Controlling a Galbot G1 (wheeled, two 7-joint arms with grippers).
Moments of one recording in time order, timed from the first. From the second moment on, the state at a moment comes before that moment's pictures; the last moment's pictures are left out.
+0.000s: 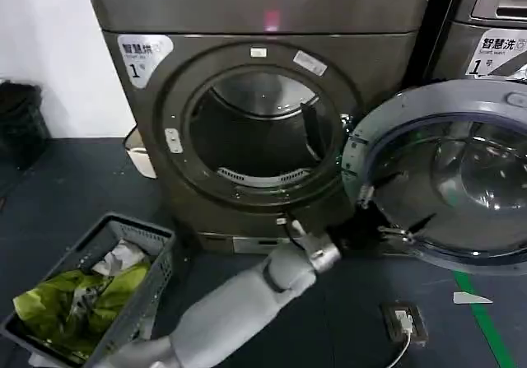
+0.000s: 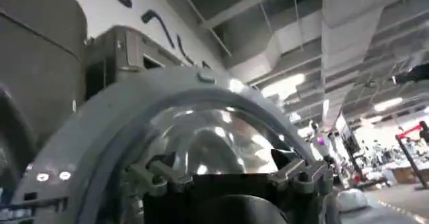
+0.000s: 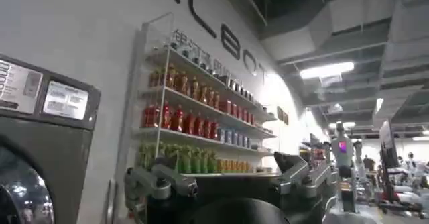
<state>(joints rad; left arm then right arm) 0.52 -1.41 0.44 -1.47 -0.41 -0.47 0.22 -1.63 1.00 2.05 1.77 0.73 -0.20 -0.07</state>
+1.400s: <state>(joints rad) 0.90 -0.37 -0.11 -1.71 -0.26 -0.06 0.68 -1.61 0.97 2.19 1.76 0.59 -0.16 -0.01</state>
